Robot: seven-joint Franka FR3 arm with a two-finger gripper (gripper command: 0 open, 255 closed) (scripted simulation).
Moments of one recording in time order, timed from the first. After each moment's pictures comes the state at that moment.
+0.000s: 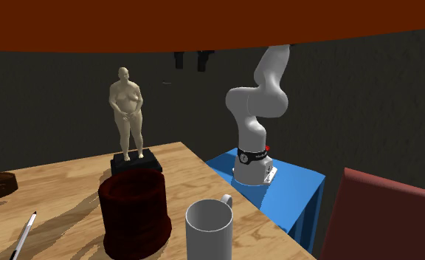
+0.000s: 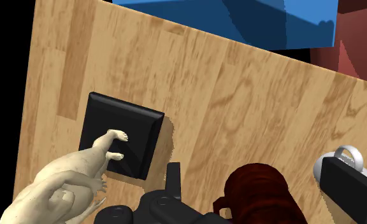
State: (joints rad) arm 0.01 -0.77 -0.02 -2.30 -0.10 1.55 0.03
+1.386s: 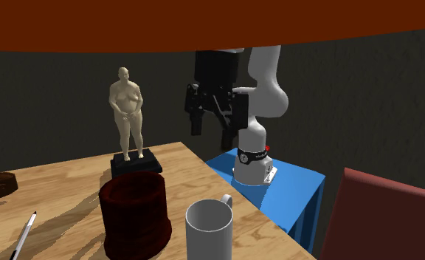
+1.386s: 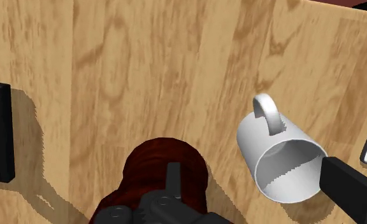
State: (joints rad) arm 0.07 -0.36 0.28 -2.34 0.02 2.02 0.48
